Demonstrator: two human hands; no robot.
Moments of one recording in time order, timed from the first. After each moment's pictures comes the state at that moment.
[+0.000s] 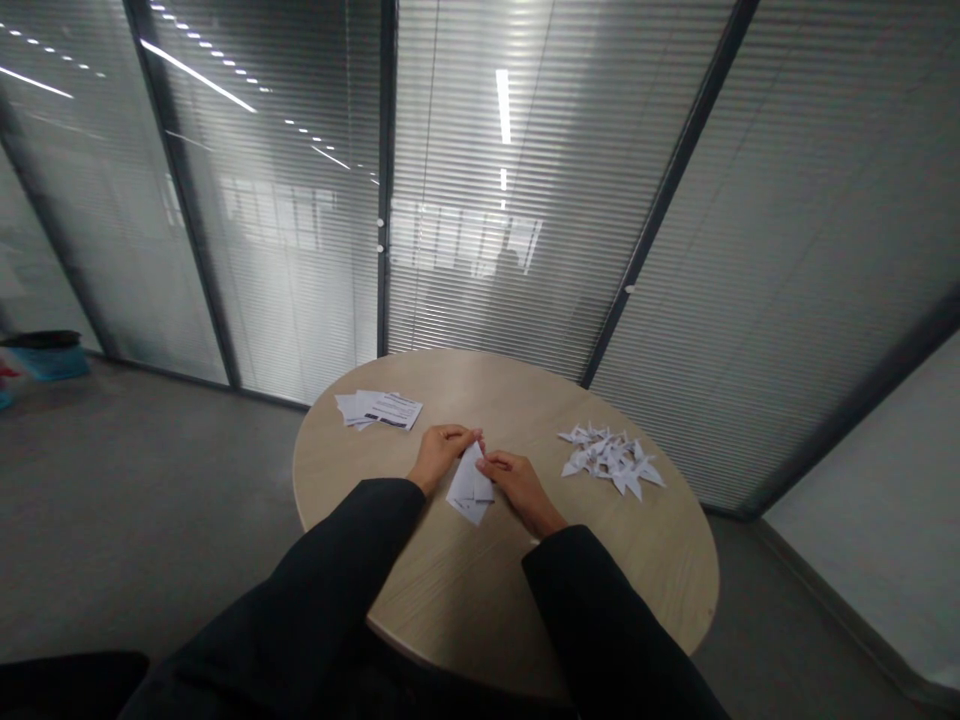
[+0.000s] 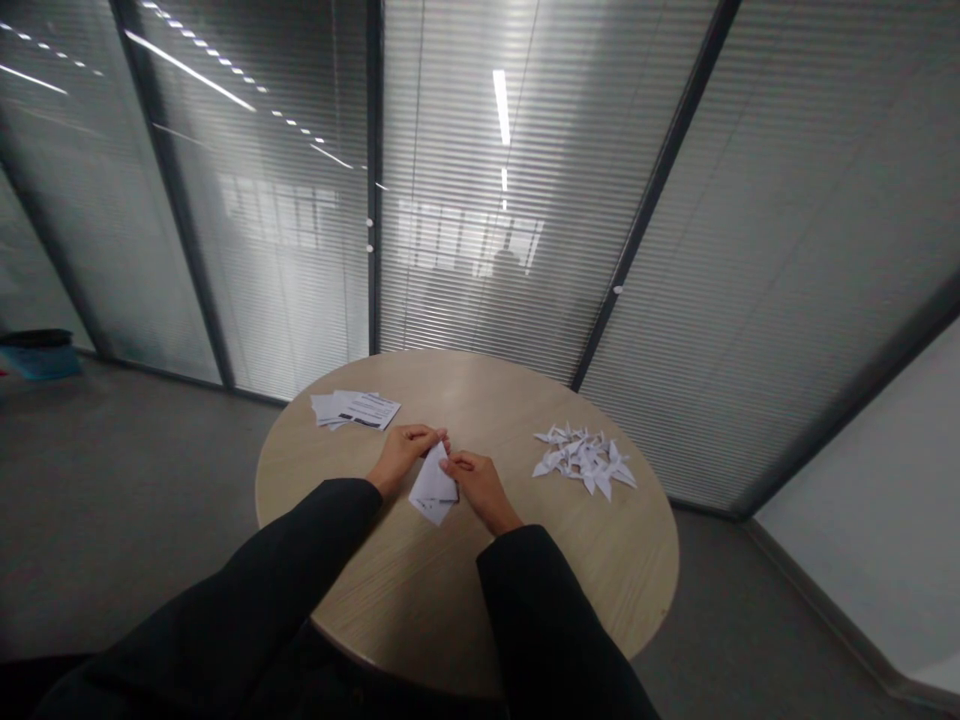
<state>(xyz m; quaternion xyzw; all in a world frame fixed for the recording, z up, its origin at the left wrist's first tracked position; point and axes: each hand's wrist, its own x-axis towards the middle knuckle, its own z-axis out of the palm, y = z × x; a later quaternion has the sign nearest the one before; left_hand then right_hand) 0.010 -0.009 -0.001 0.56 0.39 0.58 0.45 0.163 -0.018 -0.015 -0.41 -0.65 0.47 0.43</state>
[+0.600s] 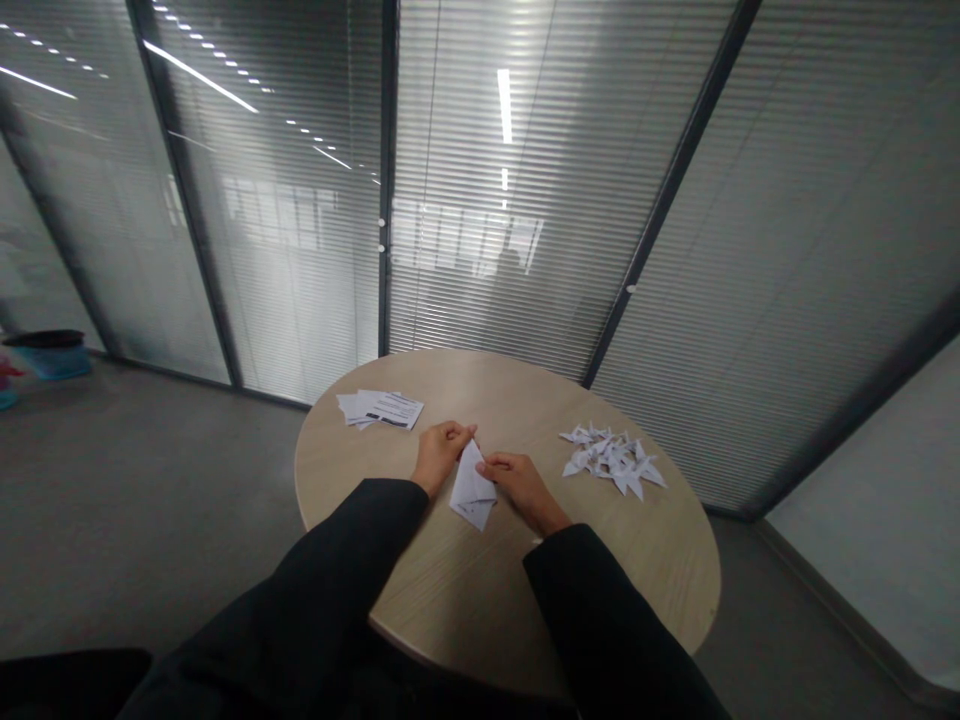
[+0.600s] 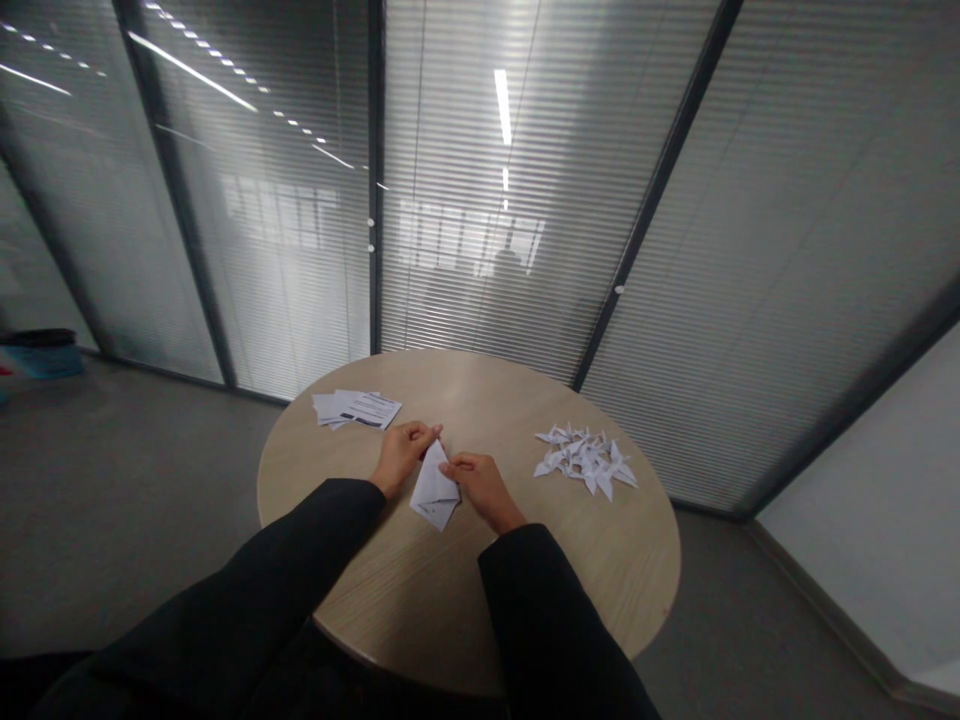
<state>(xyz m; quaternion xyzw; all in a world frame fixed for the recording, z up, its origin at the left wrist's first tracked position) 0.011 -0.011 0.000 0.56 0.47 0.59 0.34 0.165 -0.019 -0.013 -0.41 -0.66 0.48 0.41</state>
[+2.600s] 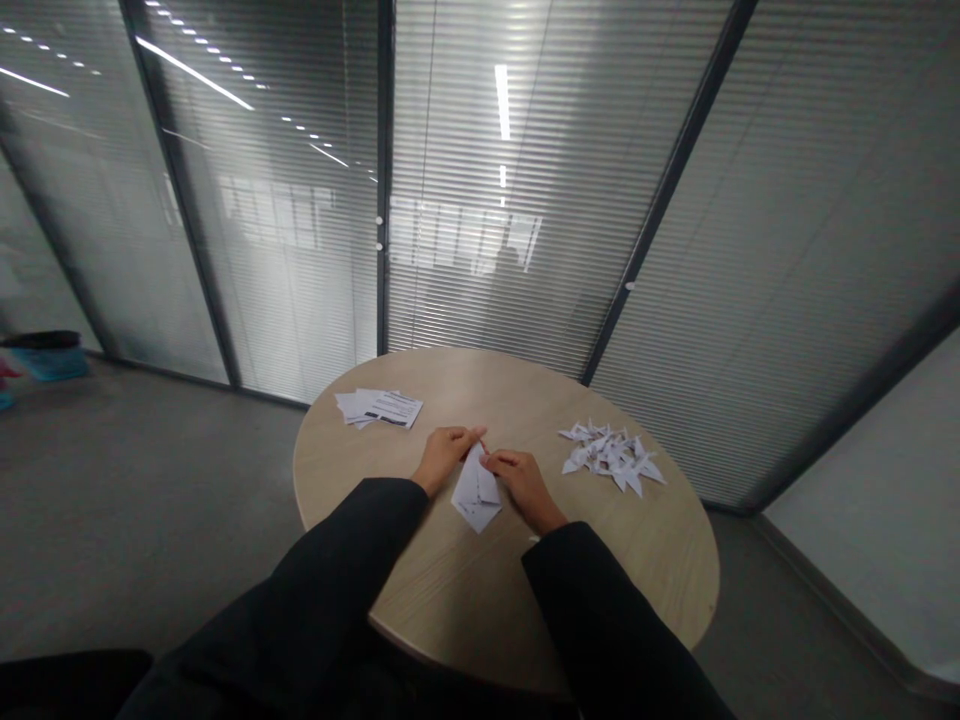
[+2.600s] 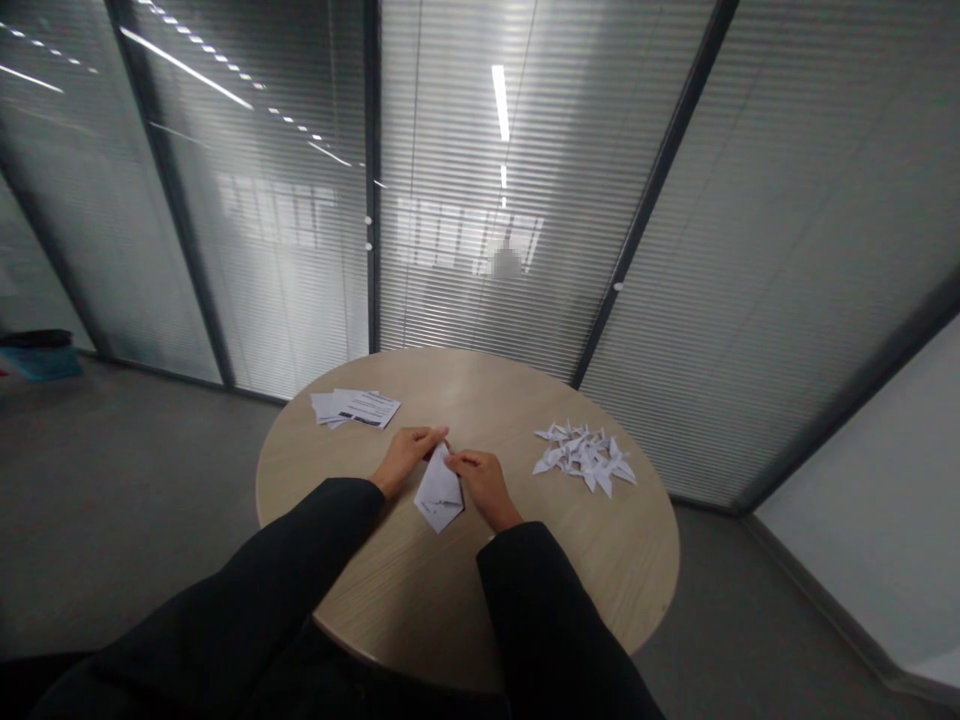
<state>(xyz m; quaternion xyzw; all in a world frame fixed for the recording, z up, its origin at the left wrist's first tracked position) 0.014 -0.009 -0.002 0.58 0.46 0.53 0.41 0.166 -0.018 -0.012 -0.43 -0.68 0.38 0.45</state>
